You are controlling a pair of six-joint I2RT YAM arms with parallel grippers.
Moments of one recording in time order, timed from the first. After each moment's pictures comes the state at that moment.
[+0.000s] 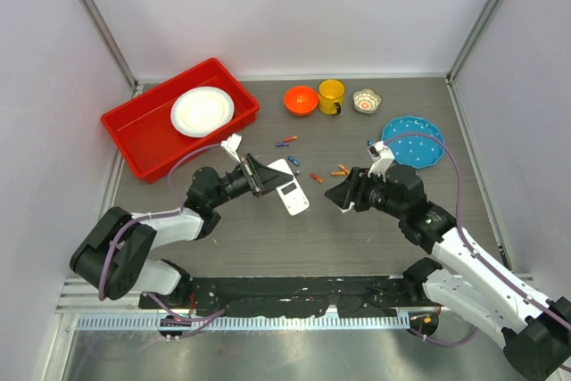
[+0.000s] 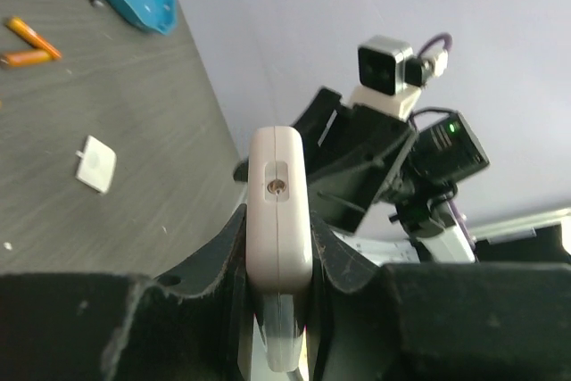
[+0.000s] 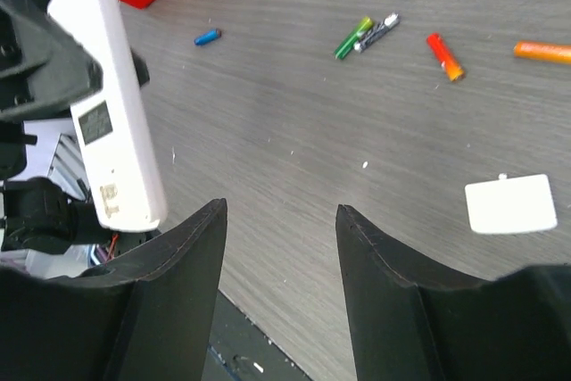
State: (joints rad) left arm -0.54 1.35 0.38 1.07 0.52 -1.27; right arm 0.55 0.77 0.54 -0.18 -0.25 0.60
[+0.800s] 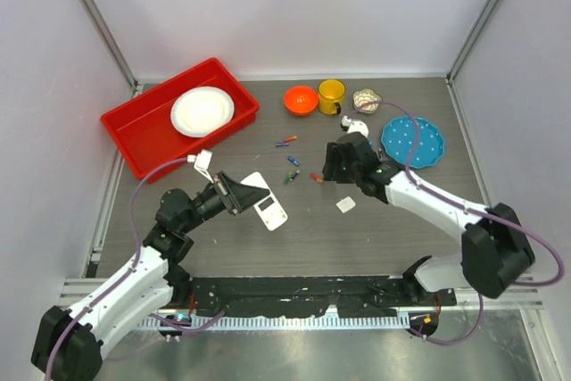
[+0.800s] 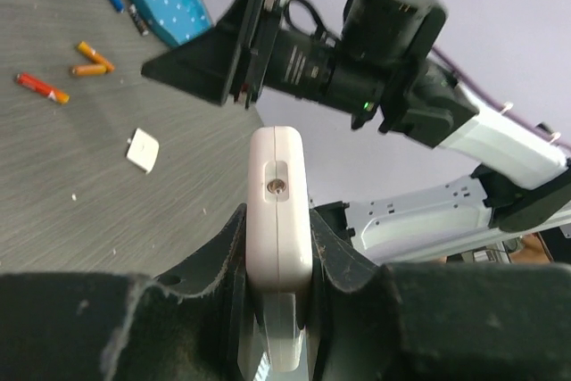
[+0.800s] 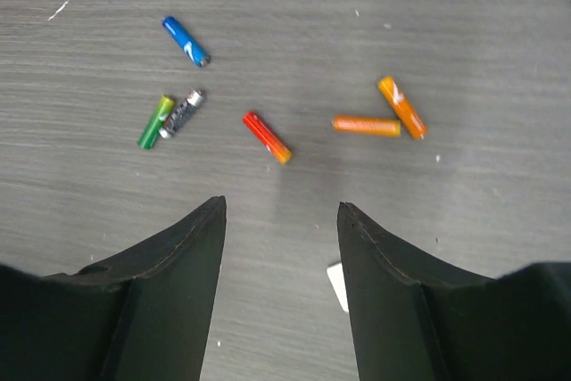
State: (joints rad) left arm -0.51 0.69 0.28 0.50 0.46 -1.07; right arm 0.59 1.31 0.82 -0.25 0.19 0.52
